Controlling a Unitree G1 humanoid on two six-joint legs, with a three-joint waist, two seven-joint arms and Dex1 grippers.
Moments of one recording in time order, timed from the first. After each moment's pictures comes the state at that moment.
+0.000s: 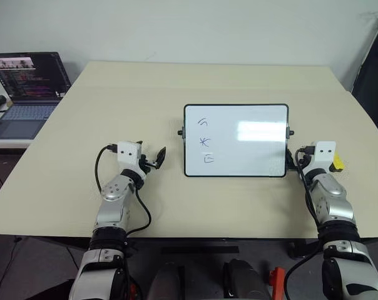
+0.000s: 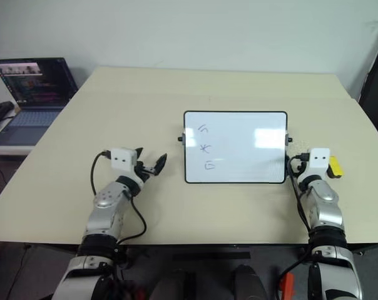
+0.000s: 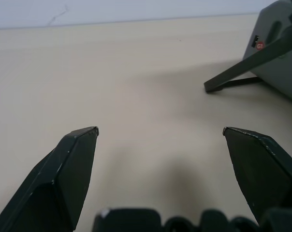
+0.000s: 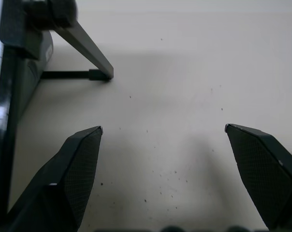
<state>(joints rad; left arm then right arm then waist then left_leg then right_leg) -0.42 0.28 0.14 0.45 -0.17 -0.09 -0.43 -0.45 -0.38 -0.25 0.52 0.20 0.04 0.27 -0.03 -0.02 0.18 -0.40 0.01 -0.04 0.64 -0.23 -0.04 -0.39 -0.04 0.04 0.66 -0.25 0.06</state>
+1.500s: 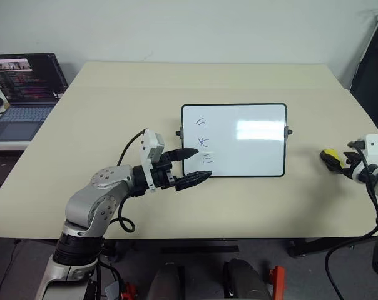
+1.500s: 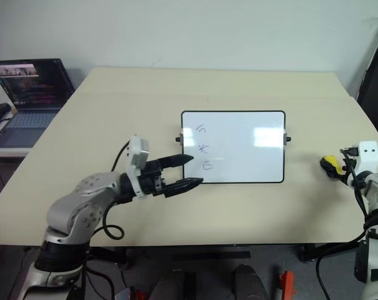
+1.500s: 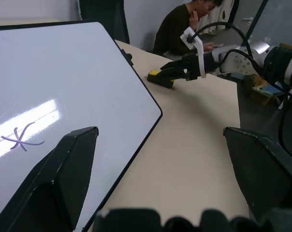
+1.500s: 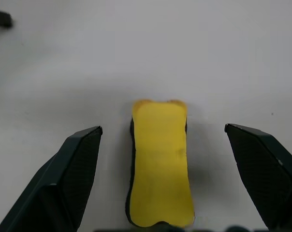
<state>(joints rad) -0.36 0.52 -0.02 -0.29 -0.65 0.63 -0.88 -0.69 -0.79 -0.25 1.02 0.19 0.21 0.67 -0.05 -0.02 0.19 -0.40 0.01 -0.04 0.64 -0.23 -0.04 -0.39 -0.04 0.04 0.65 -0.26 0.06</state>
